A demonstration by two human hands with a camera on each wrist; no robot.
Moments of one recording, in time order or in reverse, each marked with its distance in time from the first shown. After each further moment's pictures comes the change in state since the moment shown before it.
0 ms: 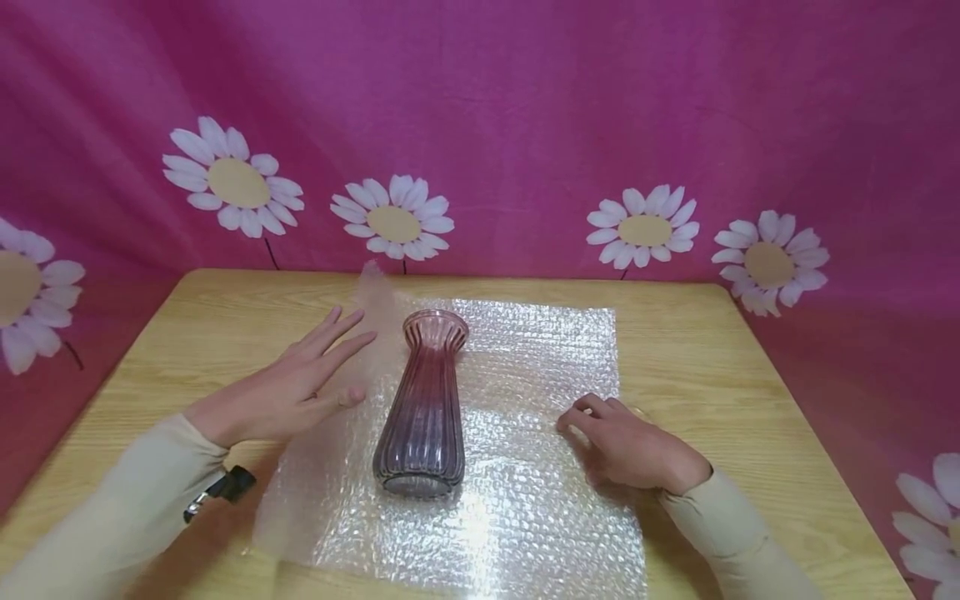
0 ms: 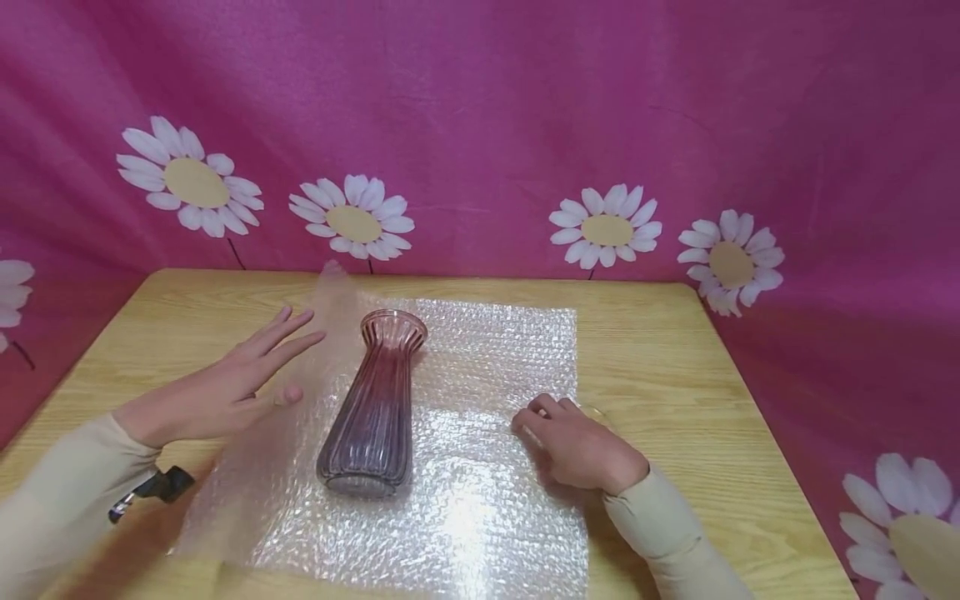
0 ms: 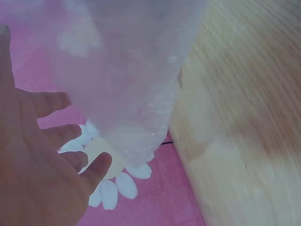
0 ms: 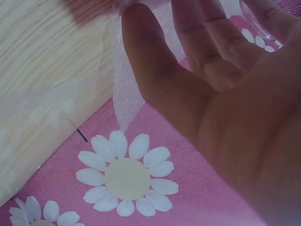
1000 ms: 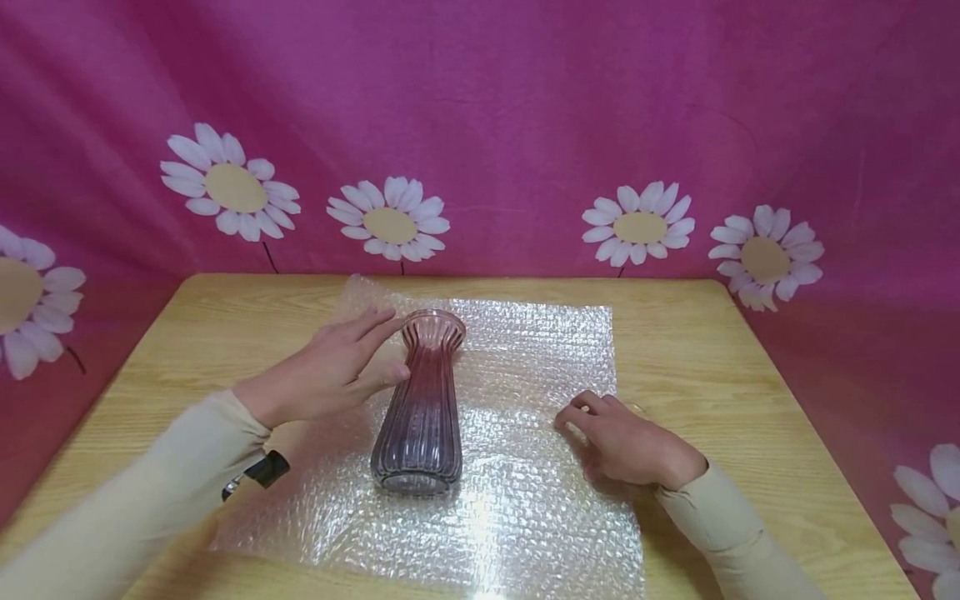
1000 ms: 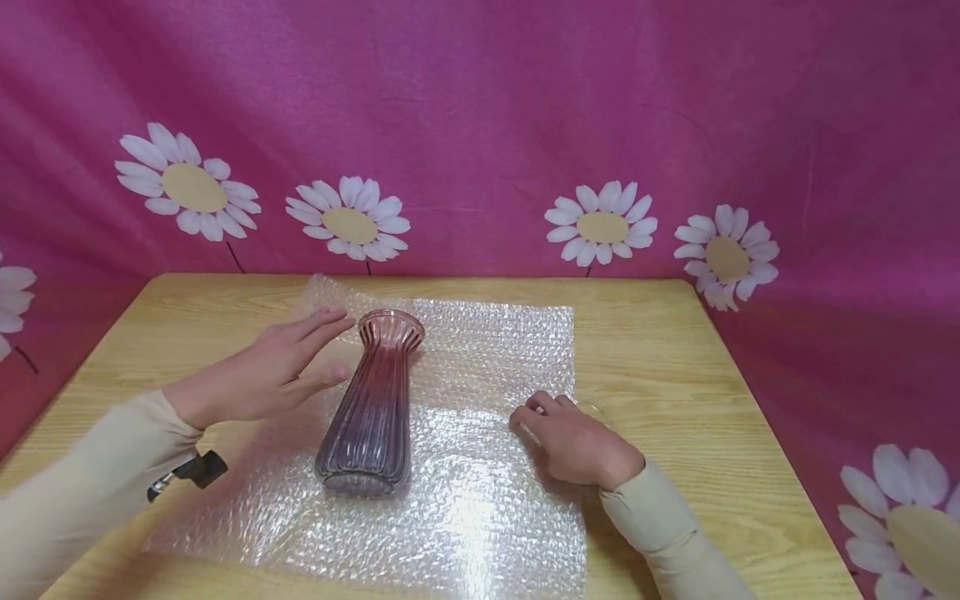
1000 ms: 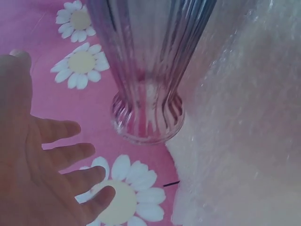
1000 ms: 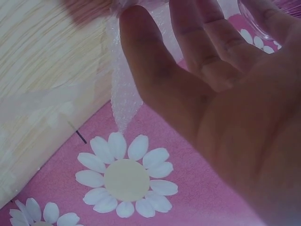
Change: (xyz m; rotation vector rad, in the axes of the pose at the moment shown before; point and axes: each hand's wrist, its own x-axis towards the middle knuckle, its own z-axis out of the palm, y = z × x) left_hand 0.040 0.031 -0.002 0.088 0.005 -0.003; right_hand 0.000 0.000 0.002 -0.007 0.021 0.006
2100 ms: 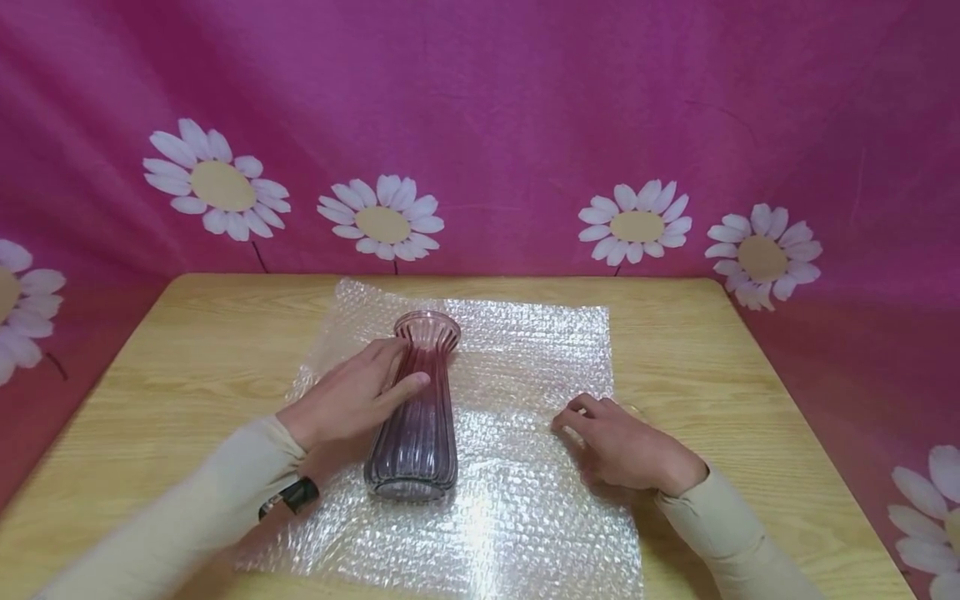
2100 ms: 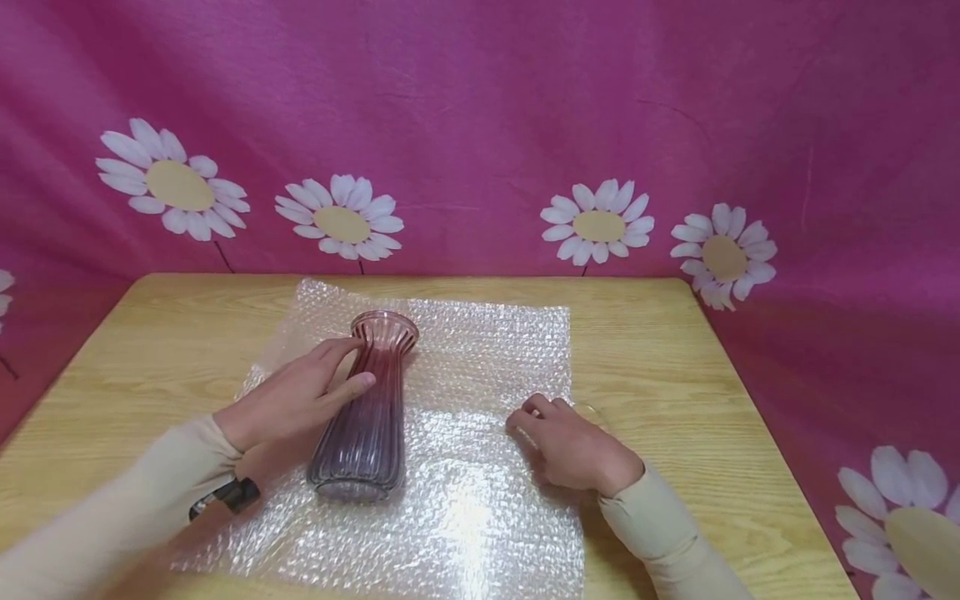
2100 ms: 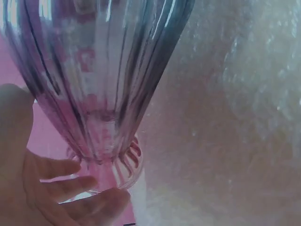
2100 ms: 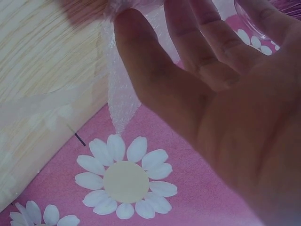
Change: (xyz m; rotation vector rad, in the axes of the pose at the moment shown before) left_hand 0.017 0.005 0.055 -0.201 0.000 -0.210; right_hand 0.000 -0.001 -0.001 0.032 -0.040 0.021
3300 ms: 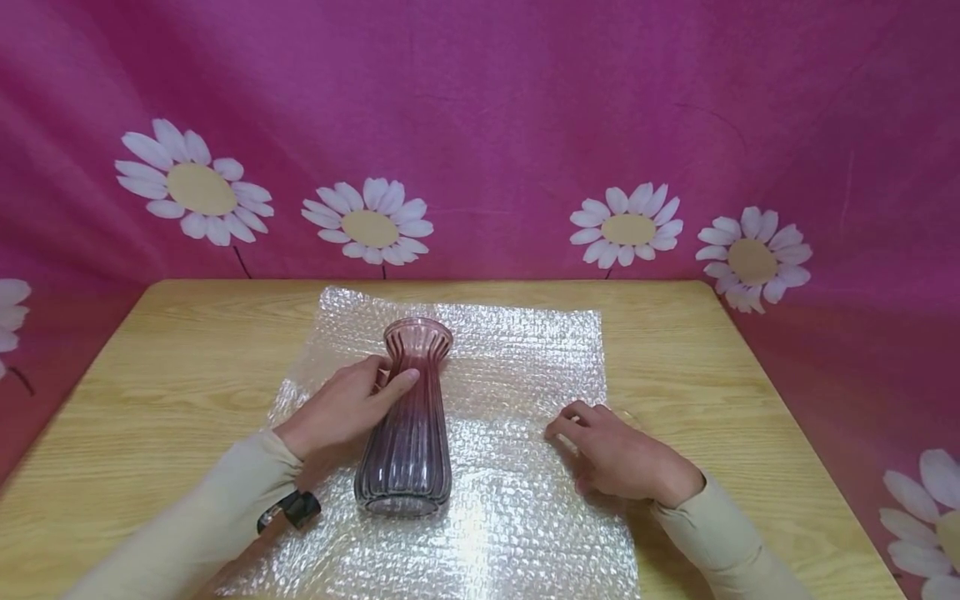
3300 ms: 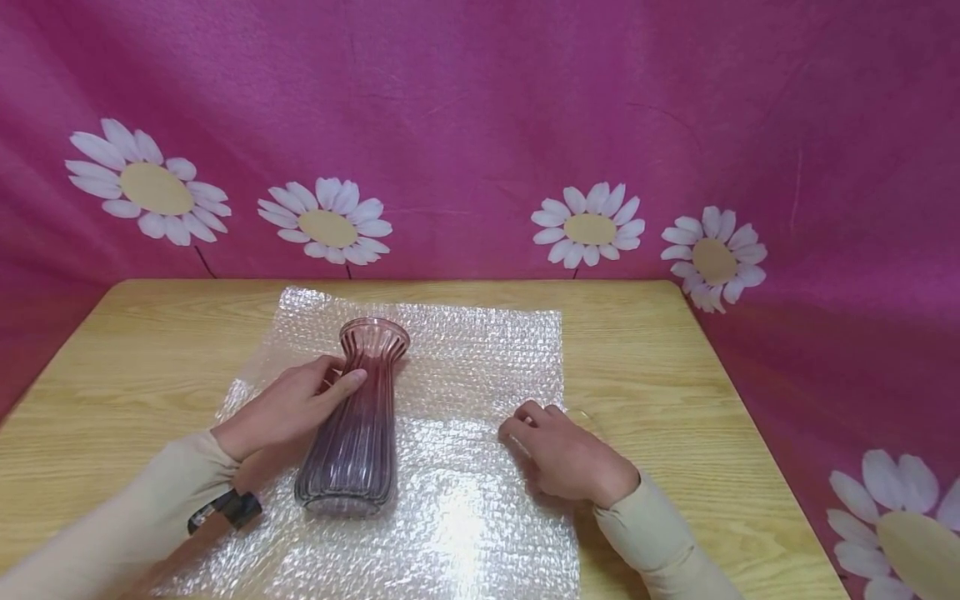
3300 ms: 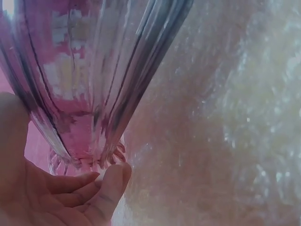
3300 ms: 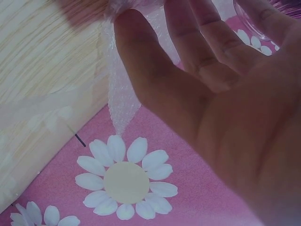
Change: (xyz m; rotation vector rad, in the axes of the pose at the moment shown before) left_hand 0.014 -0.014 0.016 -0.238 -0.012 -0.133; right_hand -0.001 0.000 0.001 0.006 -0.011 0.033
